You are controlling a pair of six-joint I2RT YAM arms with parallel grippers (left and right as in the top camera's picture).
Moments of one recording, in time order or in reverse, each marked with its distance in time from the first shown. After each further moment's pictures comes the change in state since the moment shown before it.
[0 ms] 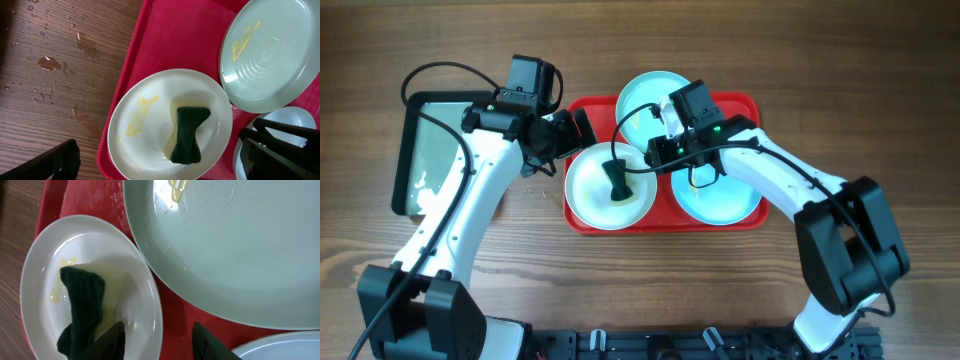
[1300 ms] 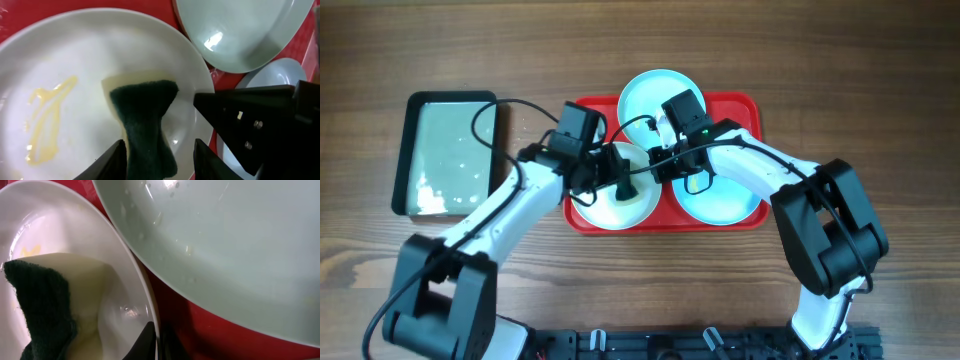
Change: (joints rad) left arm -0.172 0.046 -0.333 0.482 0.178 -0.069; right arm 0.013 0.100 0.000 0.000 -0.008 0.015
